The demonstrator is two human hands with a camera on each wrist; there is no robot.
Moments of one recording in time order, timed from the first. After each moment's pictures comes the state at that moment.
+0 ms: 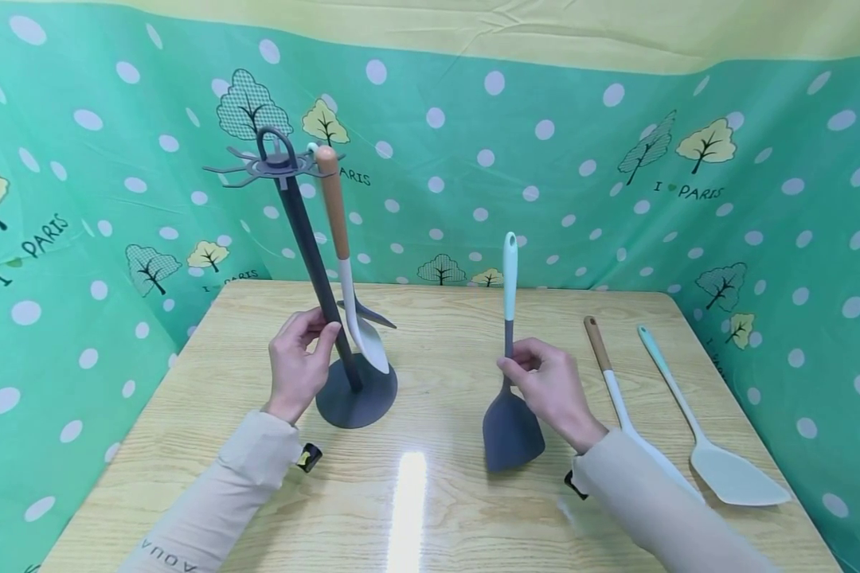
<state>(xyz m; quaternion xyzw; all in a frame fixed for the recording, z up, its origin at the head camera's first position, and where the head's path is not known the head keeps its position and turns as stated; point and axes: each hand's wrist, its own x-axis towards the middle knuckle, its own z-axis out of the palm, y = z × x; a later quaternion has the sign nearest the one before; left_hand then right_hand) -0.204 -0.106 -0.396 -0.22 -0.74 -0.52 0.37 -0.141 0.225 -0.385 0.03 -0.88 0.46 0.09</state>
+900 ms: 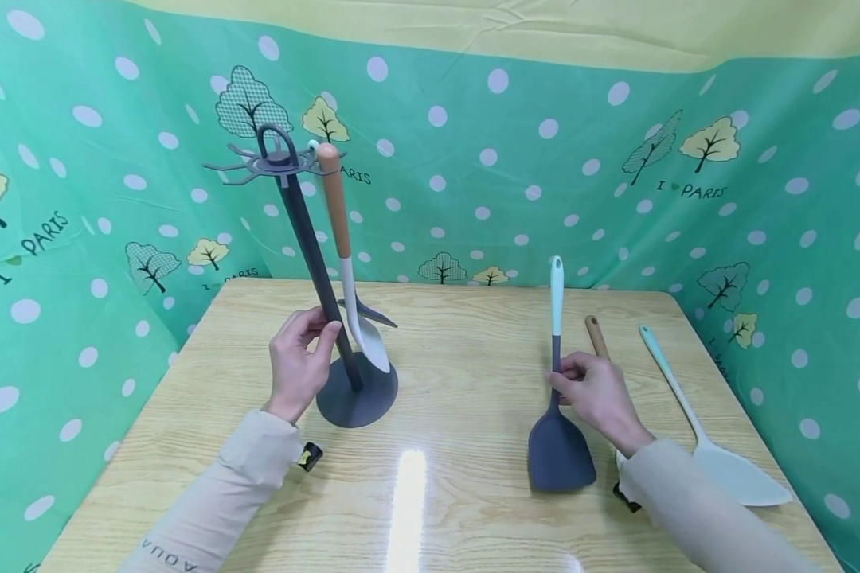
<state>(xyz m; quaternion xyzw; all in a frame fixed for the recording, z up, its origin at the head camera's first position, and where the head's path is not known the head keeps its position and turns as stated) -0.207 -0.108 -0.400 -0.22 -0.74 -0.52 0.37 -0.134 0.285 -0.396 -0.05 -0.91 0.41 0.00</state>
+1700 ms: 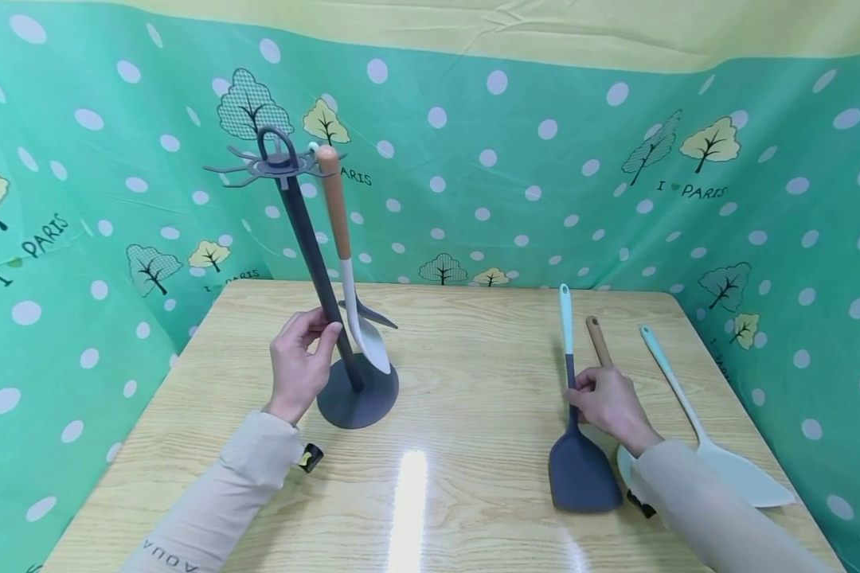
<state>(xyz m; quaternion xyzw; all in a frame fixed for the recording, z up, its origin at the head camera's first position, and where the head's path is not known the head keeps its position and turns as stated) -0.211 -0.111 -0.407 -0.22 -0.74 -0.52 0.36 -0.133 0.309 -0.412 -0.09 -0.91 0.39 -0.08</state>
